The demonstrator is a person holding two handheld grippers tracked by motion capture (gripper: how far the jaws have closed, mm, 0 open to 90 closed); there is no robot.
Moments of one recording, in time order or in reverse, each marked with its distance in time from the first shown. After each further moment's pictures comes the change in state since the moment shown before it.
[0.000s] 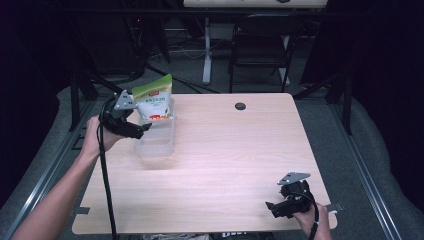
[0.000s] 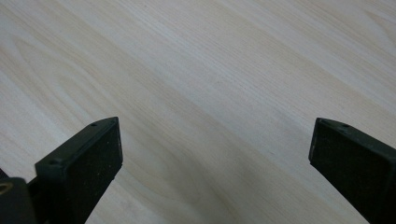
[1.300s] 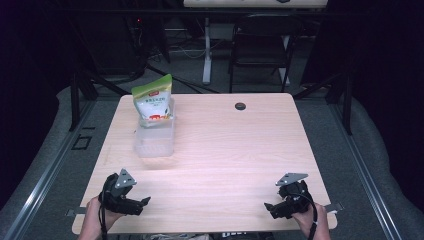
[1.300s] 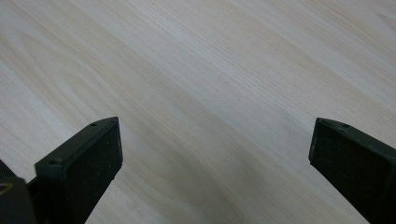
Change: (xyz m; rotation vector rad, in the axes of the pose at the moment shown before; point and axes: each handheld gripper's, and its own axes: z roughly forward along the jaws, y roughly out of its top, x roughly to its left) left arm -0.125 -0.138 0.002 0.183 -0.121 -0.220; right arm 0.003 0.002 0.001 0.017 0.010 -0.026
